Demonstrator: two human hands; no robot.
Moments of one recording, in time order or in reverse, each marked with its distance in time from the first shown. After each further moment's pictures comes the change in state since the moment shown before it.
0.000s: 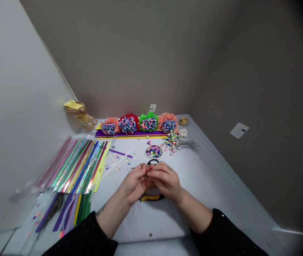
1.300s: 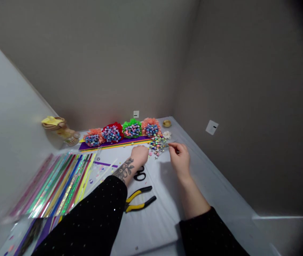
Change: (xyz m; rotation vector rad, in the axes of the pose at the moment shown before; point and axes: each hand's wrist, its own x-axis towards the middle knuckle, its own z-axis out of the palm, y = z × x) left_hand 0.146 0.011 0.065 2.308 0.076 0.201; right_hand 0.001 0.084 -0.084 -0.368 0.578 0.660
